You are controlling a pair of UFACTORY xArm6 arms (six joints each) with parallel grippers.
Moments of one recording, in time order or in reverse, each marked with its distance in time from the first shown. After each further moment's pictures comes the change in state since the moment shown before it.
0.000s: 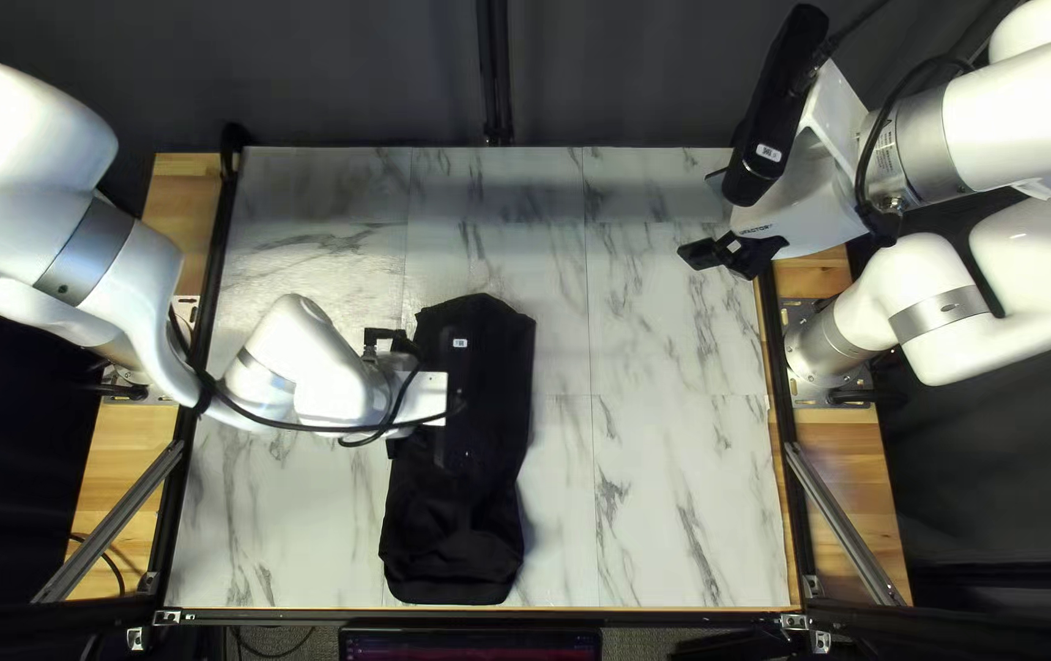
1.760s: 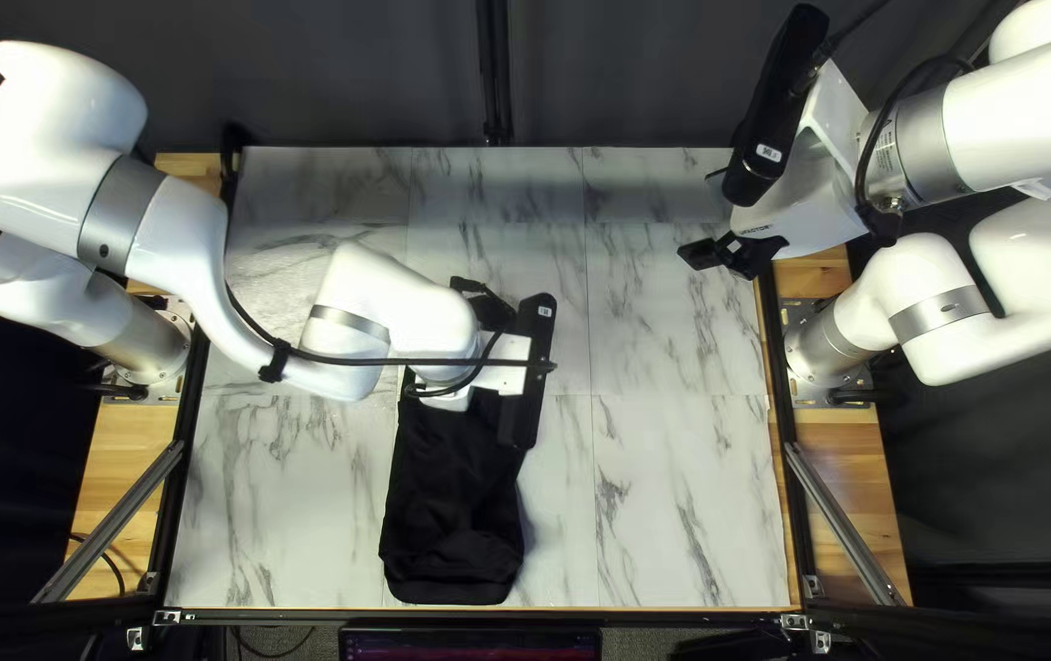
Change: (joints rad) left arm 0.029 0.098 -0.430 -0.234 0.459 0.453; right arm 0.000 0.000 0.000 0.000 0.000 0.000
